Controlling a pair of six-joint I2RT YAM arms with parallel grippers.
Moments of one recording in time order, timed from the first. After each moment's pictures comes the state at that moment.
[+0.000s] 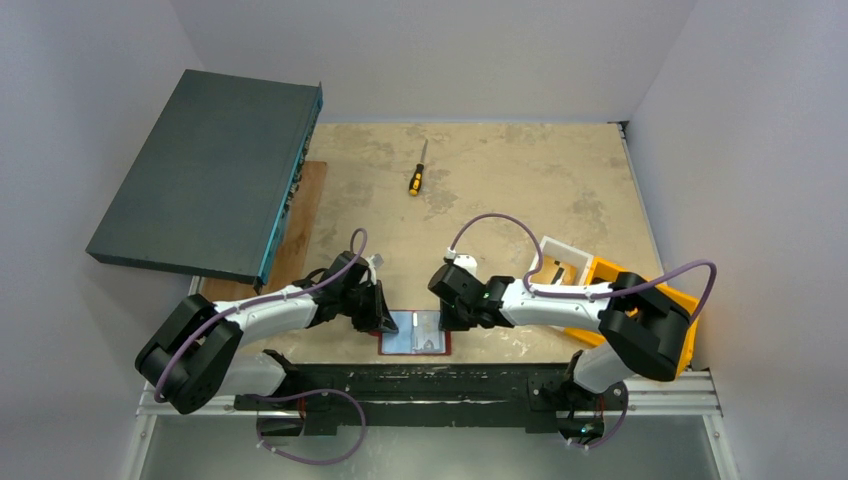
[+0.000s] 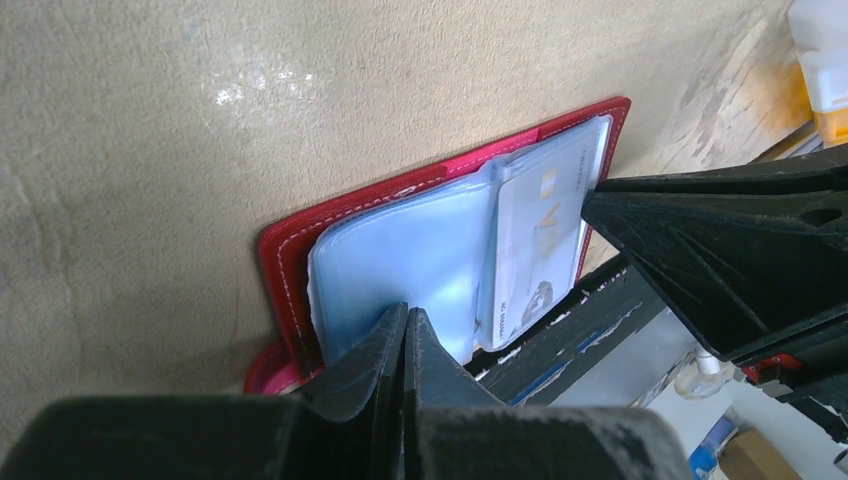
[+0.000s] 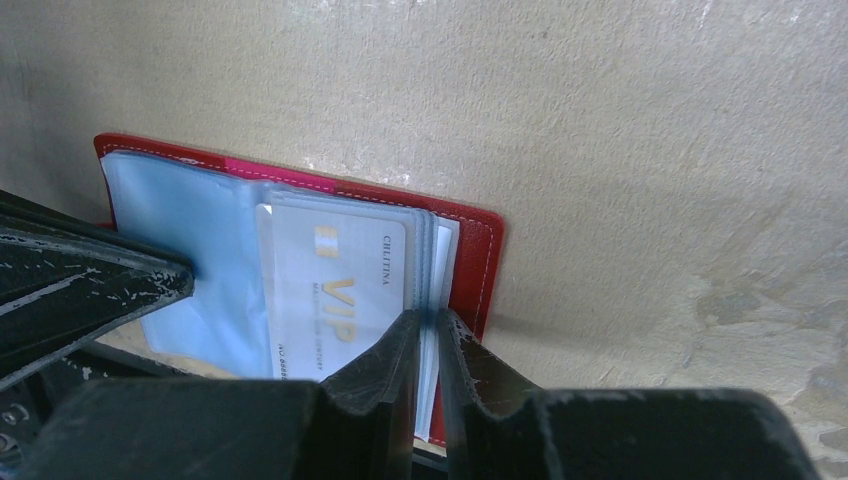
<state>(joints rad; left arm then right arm) -0.64 1.30 0.43 -0.13 0.40 -0.83 1.06 1.49 0.76 -0.35 0.17 0.98</state>
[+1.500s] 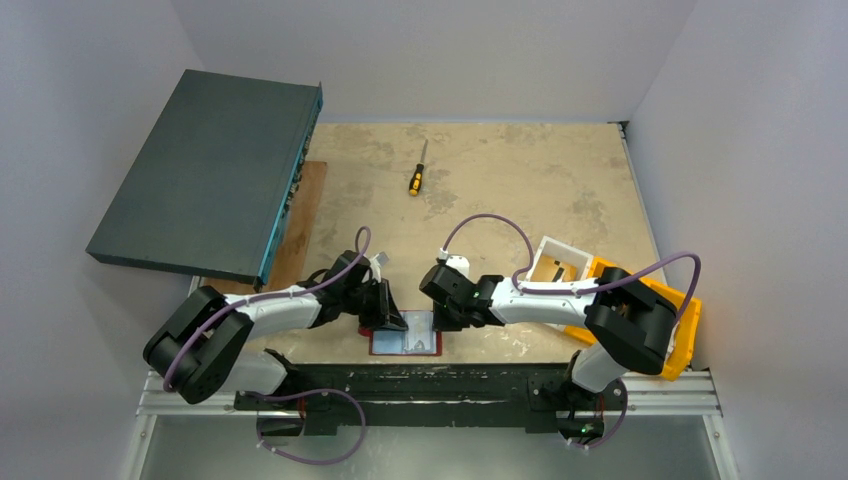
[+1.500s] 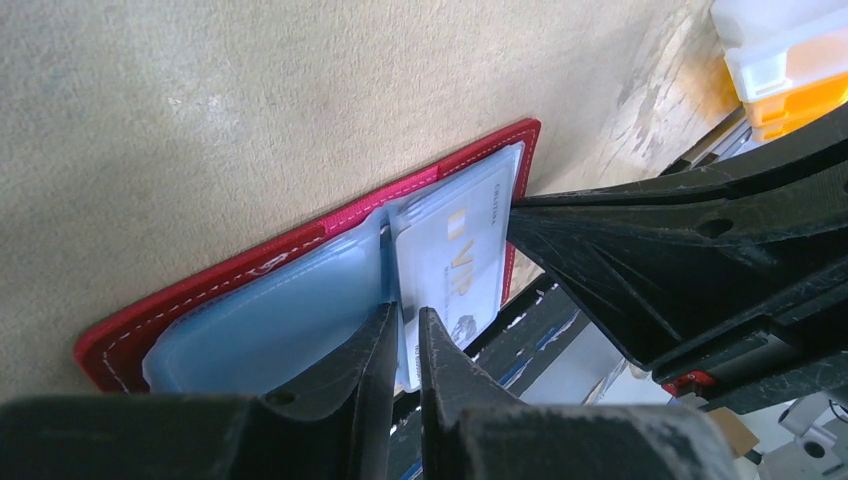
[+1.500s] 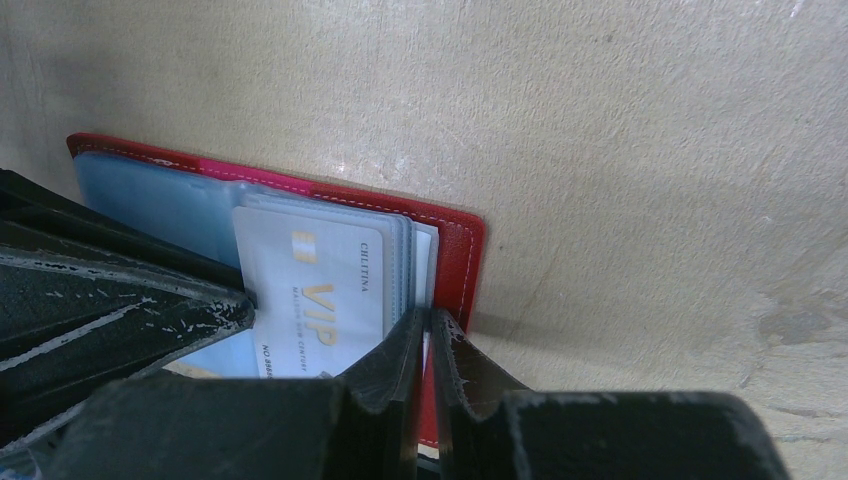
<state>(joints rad) -0.64 1.35 0.41 0.03 0.48 -0.88 1.08 1.56 0.81 -0.35 0.16 1.01</state>
